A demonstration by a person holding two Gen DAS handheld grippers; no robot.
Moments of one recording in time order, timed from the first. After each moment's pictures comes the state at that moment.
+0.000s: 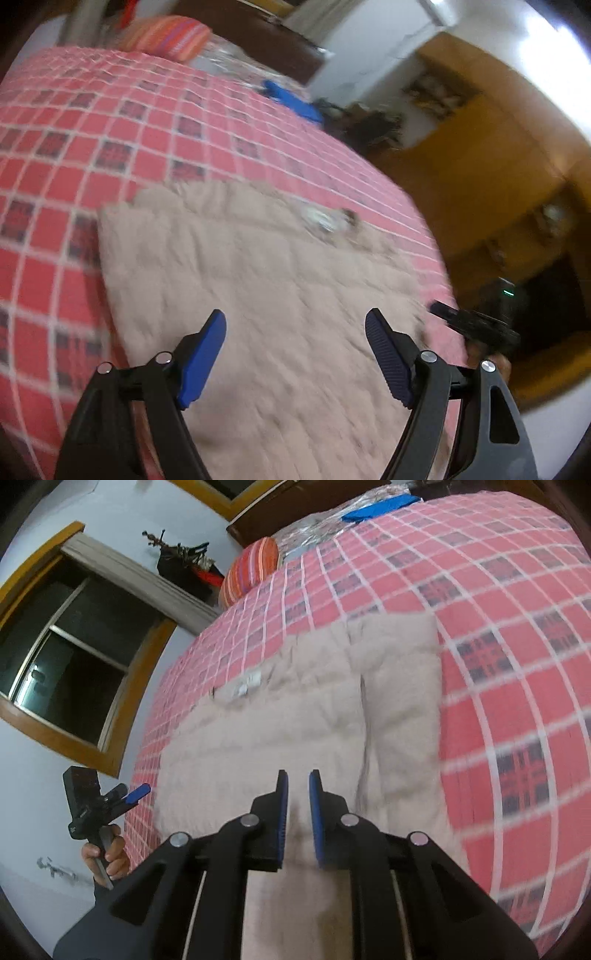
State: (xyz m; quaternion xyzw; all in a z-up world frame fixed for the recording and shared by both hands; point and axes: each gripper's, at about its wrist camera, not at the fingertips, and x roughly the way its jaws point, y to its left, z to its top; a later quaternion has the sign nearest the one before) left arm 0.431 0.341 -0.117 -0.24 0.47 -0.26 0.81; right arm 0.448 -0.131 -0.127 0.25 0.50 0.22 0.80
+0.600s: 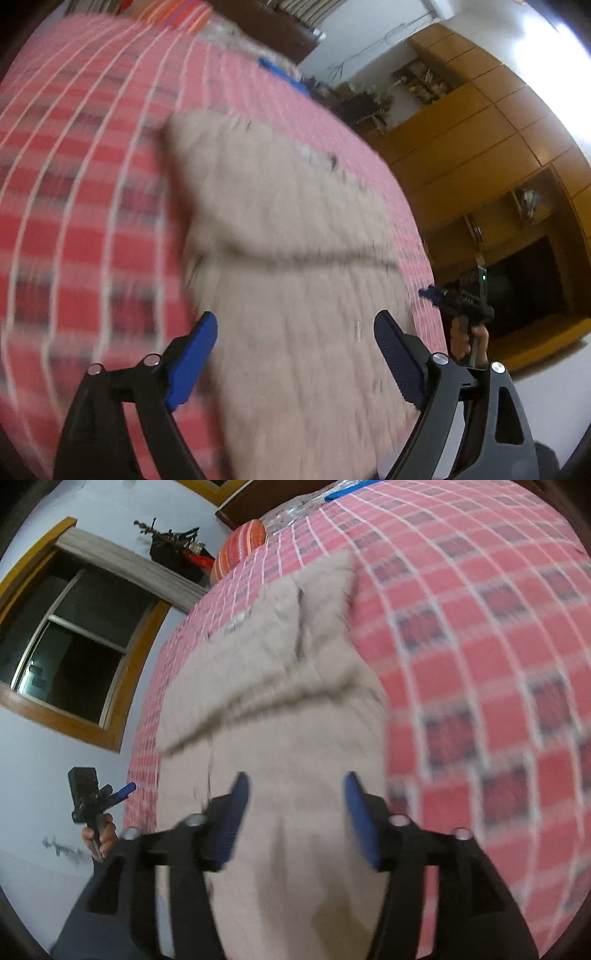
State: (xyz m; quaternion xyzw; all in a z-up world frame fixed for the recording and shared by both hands) left arm 0.275 0.412 -0.115 -0.24 0.52 -0.26 0.78; right arm 0.313 -0.194 -0.117 0.25 0.53 0.21 0.78
